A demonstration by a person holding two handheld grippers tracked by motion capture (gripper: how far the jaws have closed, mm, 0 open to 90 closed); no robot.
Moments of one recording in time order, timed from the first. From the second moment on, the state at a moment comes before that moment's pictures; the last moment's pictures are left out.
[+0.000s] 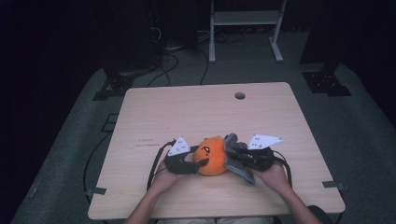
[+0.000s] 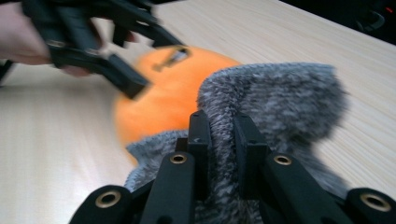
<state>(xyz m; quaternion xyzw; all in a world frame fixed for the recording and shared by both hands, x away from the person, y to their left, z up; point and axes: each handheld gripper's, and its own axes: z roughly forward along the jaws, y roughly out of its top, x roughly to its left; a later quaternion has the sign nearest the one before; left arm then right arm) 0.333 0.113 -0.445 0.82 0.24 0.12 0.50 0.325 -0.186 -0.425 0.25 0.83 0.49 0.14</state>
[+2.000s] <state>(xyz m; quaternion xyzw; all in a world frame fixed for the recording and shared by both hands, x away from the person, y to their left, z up) 0.322 0.091 -0.437 0.84 0.22 0.14 0.47 0.304 -0.144 -0.416 0.17 0.83 0.51 0.15</state>
